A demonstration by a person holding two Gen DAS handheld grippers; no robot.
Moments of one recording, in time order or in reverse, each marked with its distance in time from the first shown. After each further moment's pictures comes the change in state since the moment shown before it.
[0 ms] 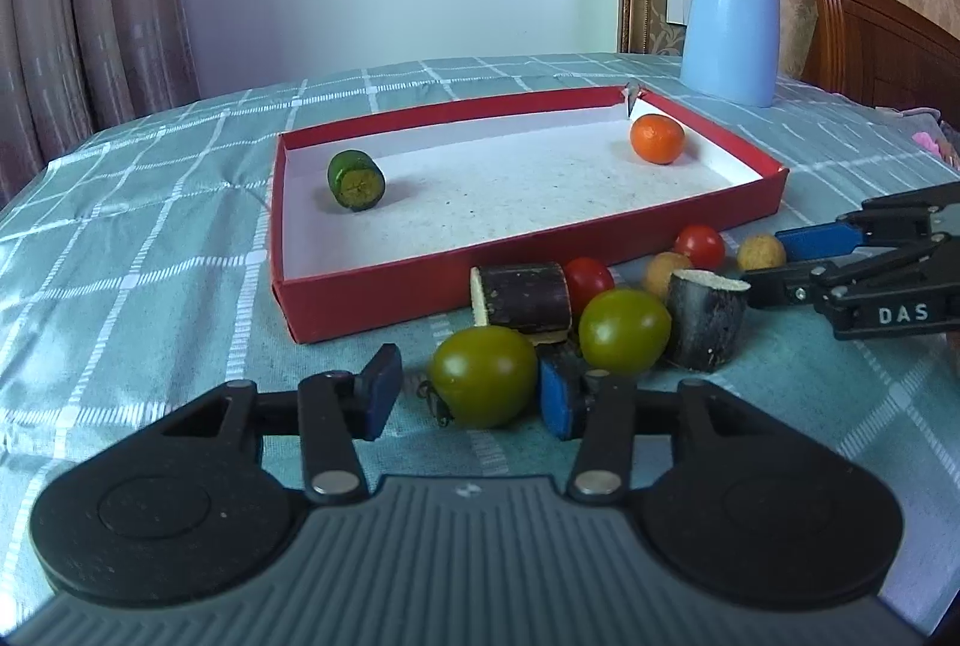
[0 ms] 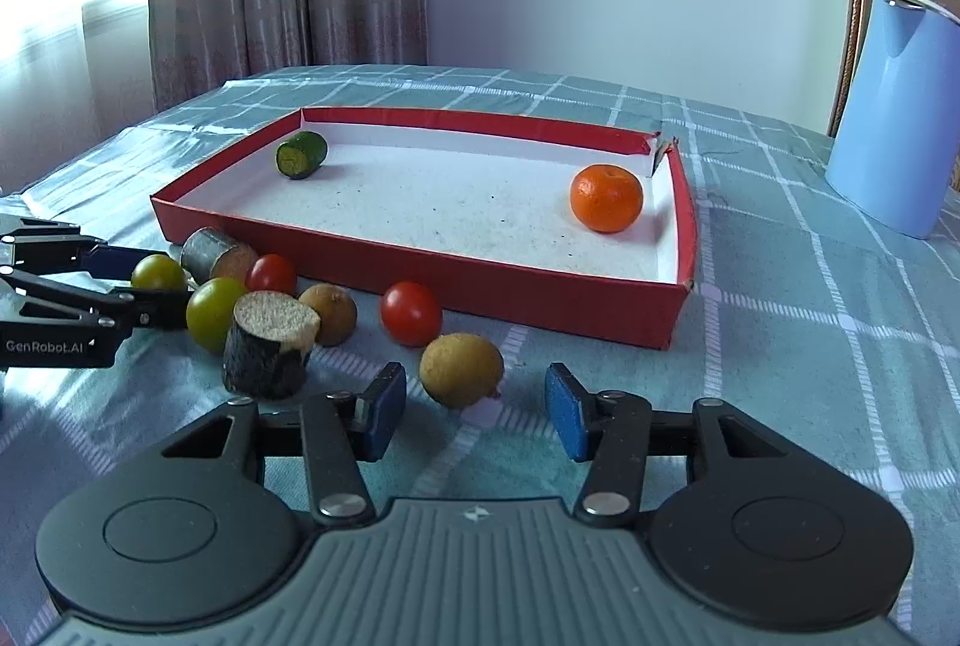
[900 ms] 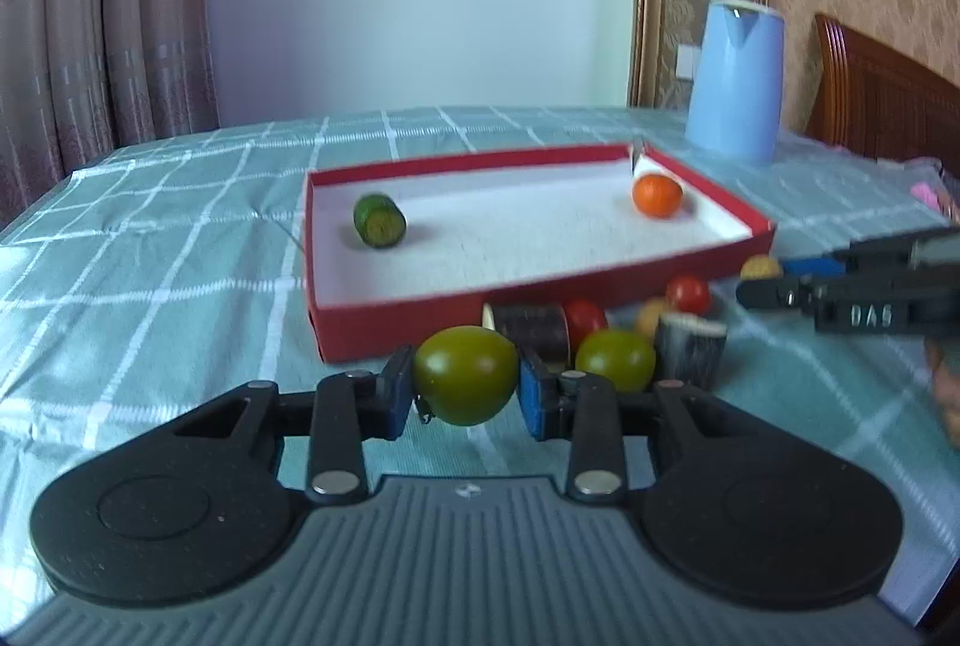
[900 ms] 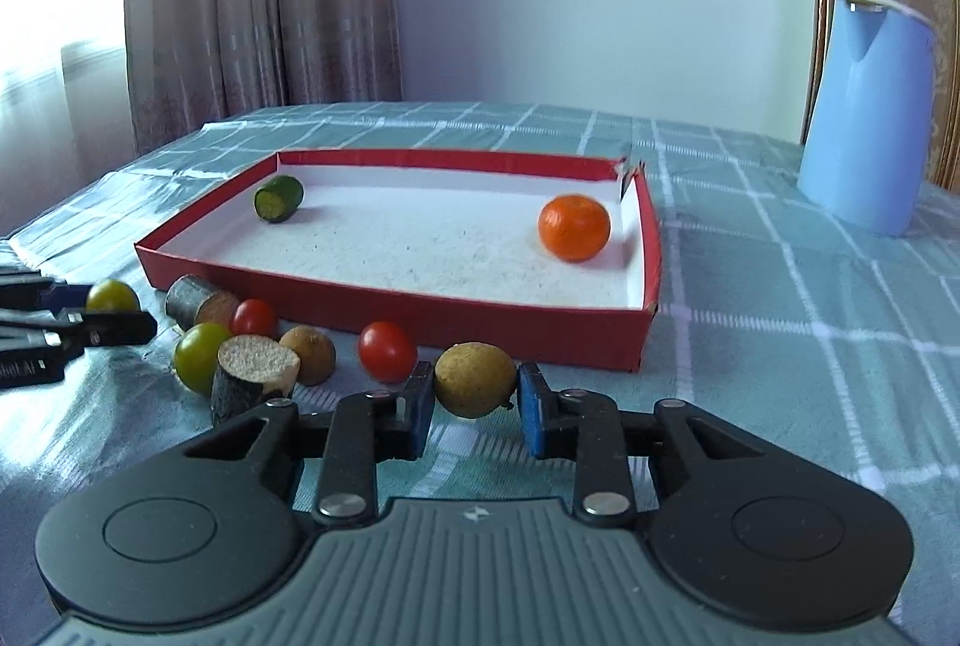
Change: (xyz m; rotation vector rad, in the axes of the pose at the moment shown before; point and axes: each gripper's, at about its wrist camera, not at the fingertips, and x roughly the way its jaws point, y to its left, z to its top) left arm -0.027 0.007 0.003 -0.066 -0.104 0.009; right arm -0.011 -0.008 0.002 0.044 -0.076 -0.046
